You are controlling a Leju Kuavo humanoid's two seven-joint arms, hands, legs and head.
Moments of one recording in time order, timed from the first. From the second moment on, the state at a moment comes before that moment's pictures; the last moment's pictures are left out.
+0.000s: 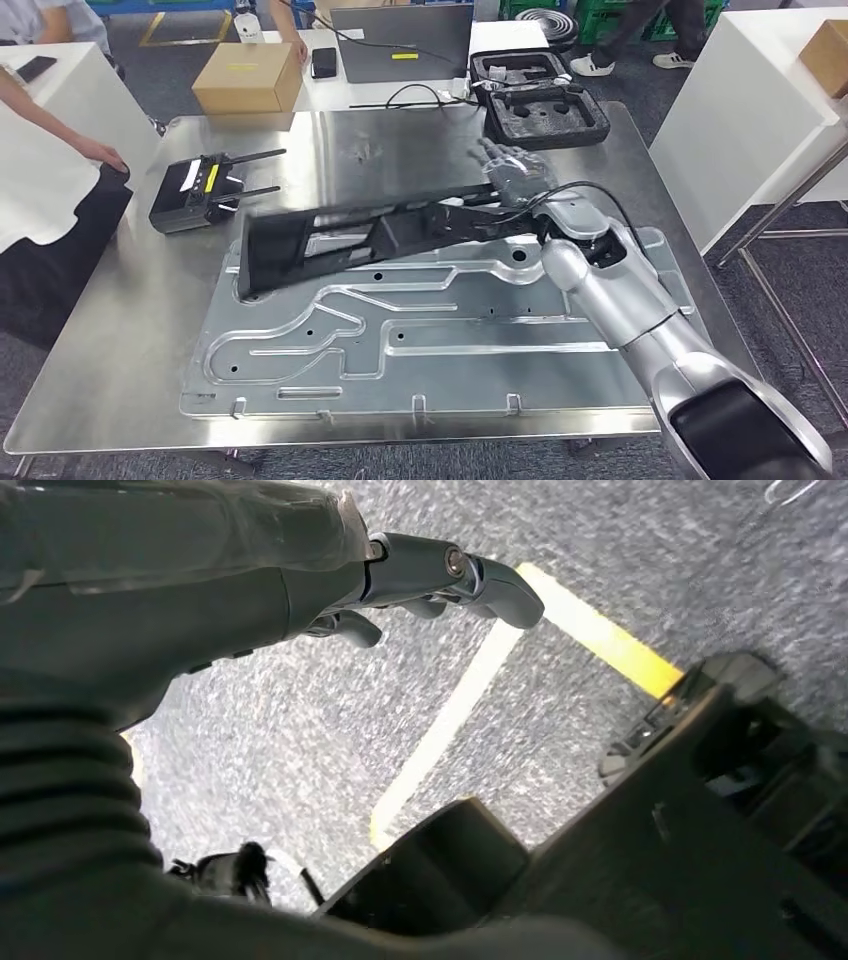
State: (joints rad) left arm -0.25 -0.02 -1.26 -0.22 0.50 -0.14 0.11; right arm -1.29 -0.01 0.99 -1.10 0.78 0.42 0.26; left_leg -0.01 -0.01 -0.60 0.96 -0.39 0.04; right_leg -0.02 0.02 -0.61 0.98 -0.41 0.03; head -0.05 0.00
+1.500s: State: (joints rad) left arm -0.17 -0.03 -1.23 -0.21 0.59 -0.14 0.10; right arm -1.35 -0.22 1.13 -1.33 0.47 0.05 0.50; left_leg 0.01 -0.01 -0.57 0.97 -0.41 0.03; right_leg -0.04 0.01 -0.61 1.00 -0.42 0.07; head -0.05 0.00
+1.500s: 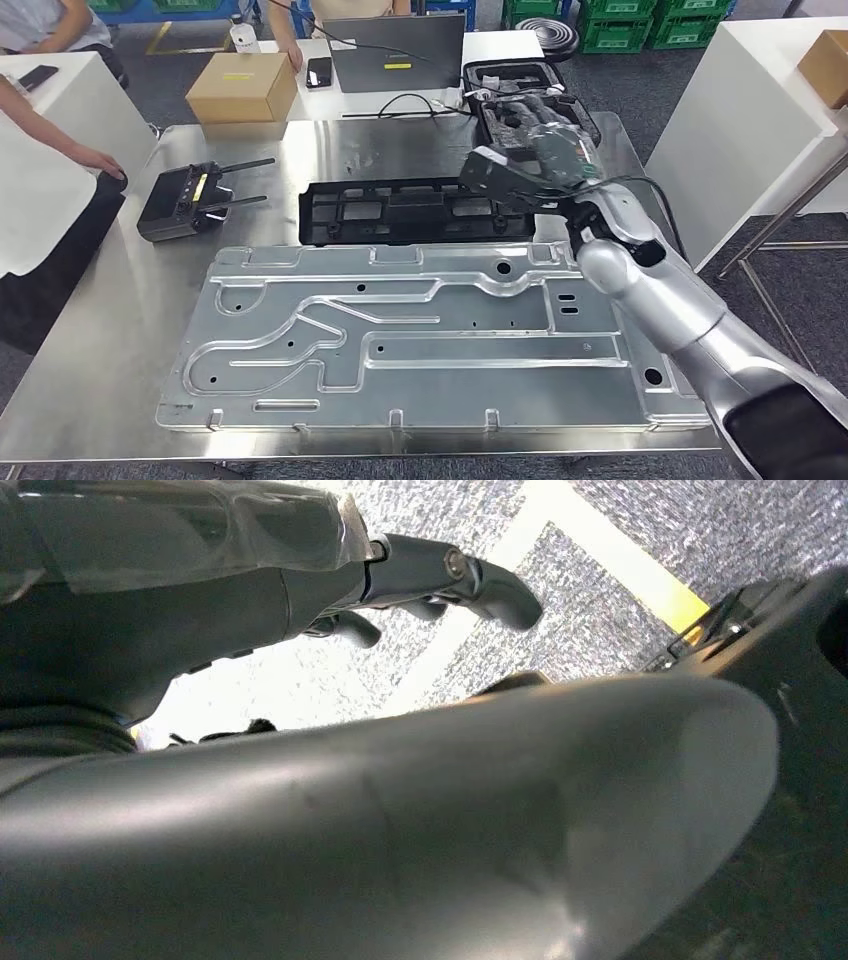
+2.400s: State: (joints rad) left arm -0.12 0.02 -1.12 -0.21 0.69 -0.13 0.08; right arm -0.41 -0.55 0.60 -2.07 0.40 -0.28 0.24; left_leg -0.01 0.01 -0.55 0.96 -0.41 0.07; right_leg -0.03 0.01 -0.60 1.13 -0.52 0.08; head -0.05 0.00
